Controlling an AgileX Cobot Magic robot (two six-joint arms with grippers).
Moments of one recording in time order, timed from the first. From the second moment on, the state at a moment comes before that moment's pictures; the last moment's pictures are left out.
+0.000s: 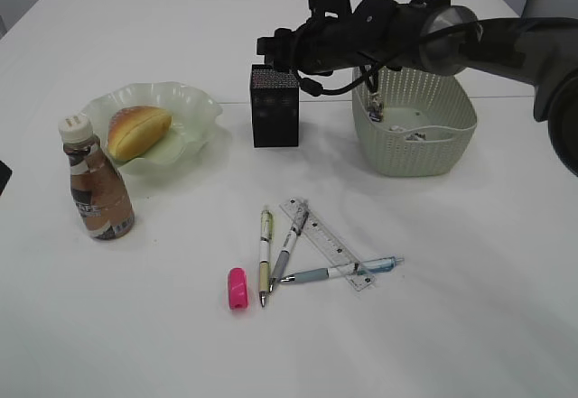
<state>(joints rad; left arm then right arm) -0.33 1.09 -1.04 -0.30 1.12 0.06 0.34 2.45 -2.10 0.59 0.28 -0.33</state>
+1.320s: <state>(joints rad) -0.33 1.09 -1.04 -0.30 1.12 0.06 0.28 2.42 -2.38 0.53 0.78 -0.37</state>
